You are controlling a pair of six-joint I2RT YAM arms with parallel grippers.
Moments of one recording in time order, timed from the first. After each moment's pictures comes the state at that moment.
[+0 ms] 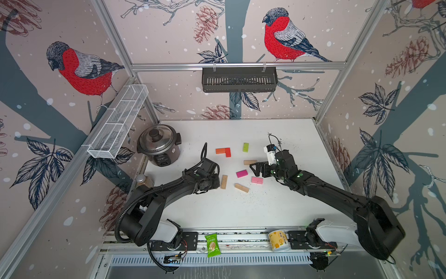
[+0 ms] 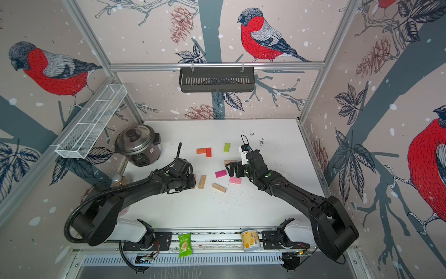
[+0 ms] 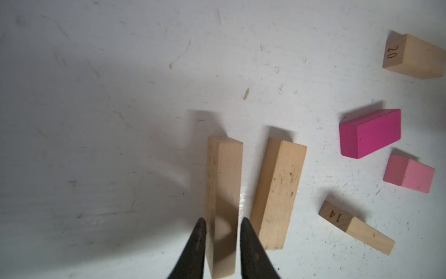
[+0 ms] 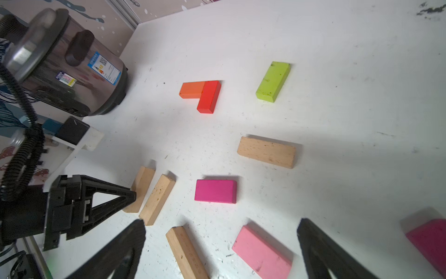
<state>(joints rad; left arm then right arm) -0.56 1.43 0.67 -0.33 0.07 -0.71 0.59 1.27 0.66 0.00 -0.18 0.42</state>
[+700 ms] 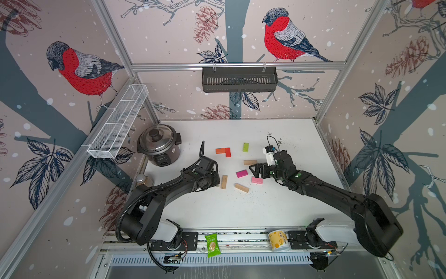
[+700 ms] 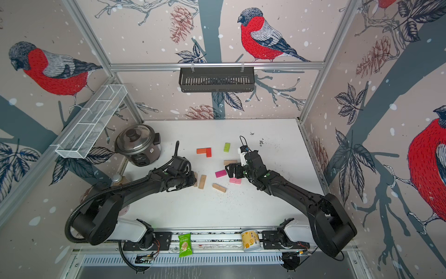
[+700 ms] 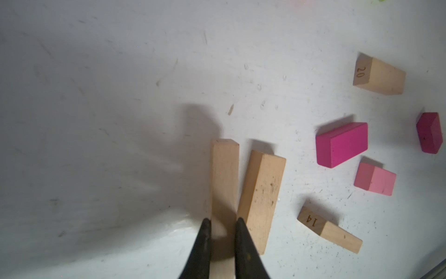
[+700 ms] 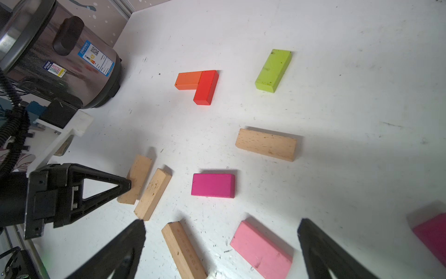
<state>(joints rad) -0.49 1.42 0.67 -0.27 0.16 -0.71 0.60 1.29 0.66 0.01 -0.17 0.42</state>
